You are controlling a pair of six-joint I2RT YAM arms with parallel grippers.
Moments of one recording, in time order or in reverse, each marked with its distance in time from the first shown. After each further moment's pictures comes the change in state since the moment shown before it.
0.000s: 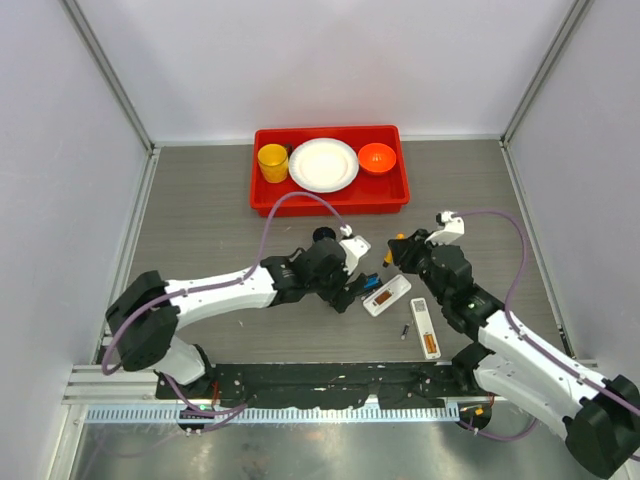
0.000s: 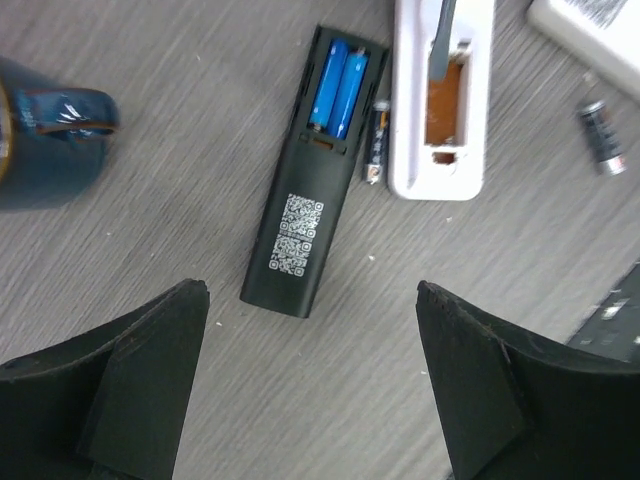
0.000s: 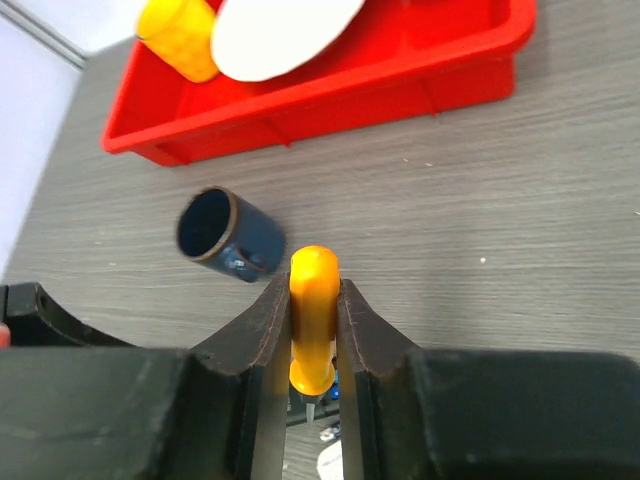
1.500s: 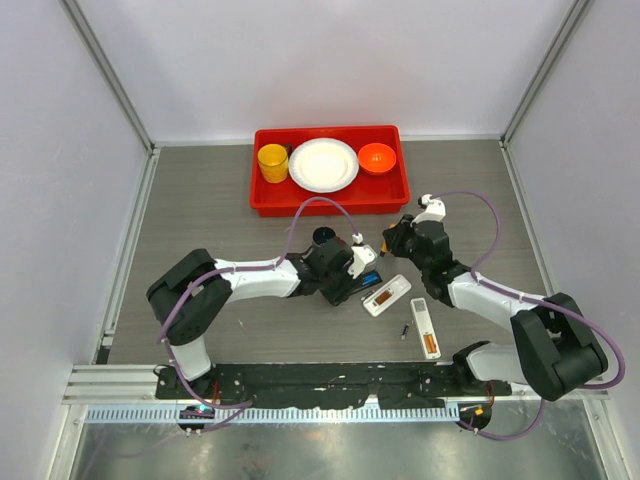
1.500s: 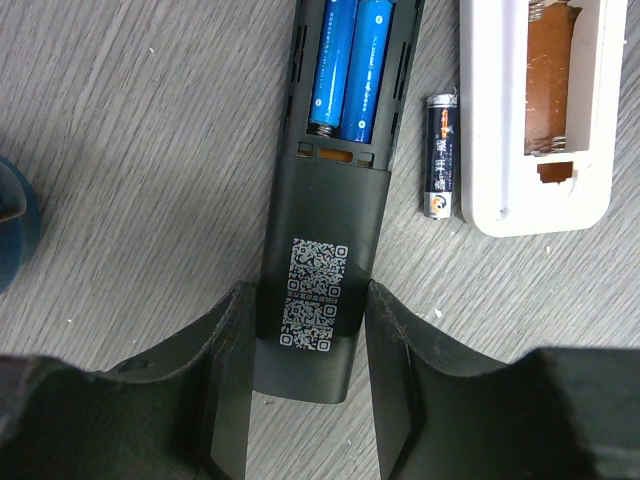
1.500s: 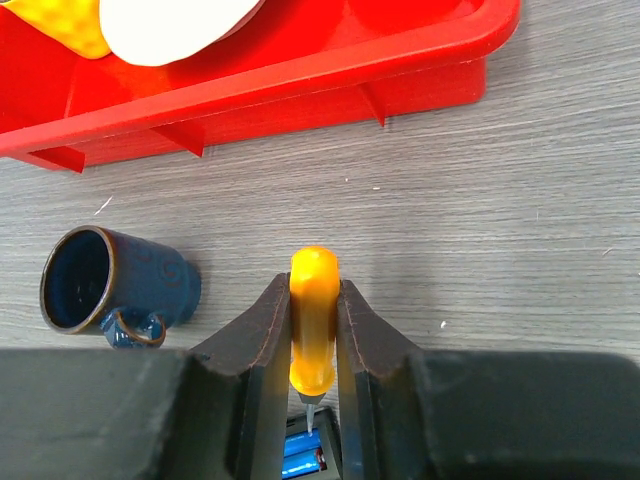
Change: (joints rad) left arm 0.062 0.282 0.011 0.122 0.114 0.173; right arm -0.157 0.515 0.062 0.303 -0.124 -0.087
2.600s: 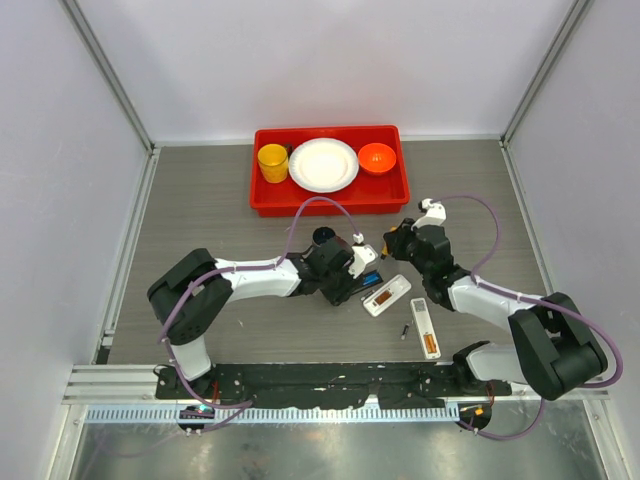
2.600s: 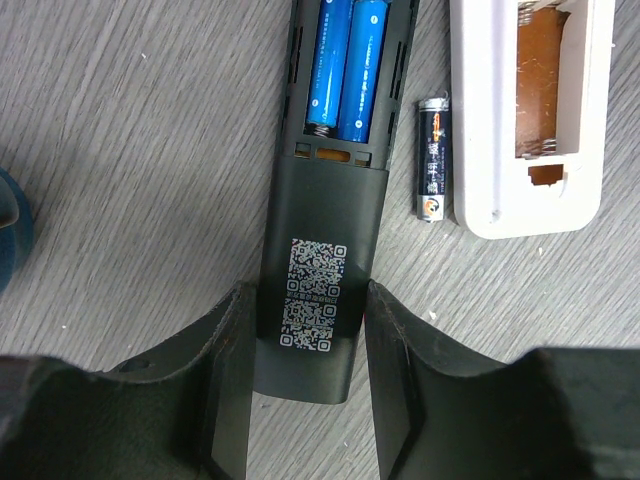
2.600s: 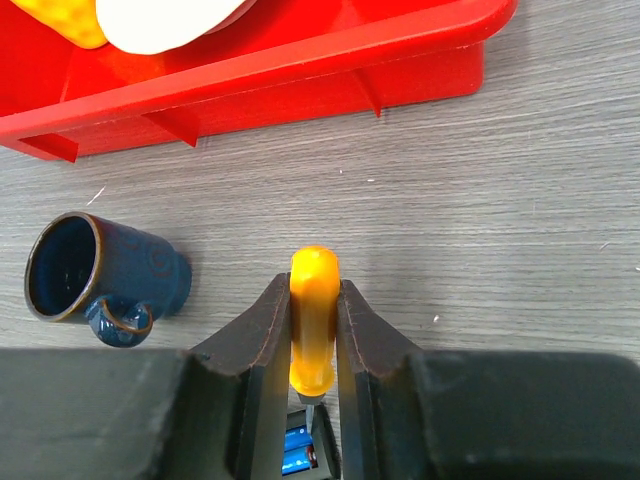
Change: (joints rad) left arm 0.001 0.004 0.006 -0.002 0.016 0.000; right arm 0.000 0.005 -0.044 0.063 -0.005 -0.019
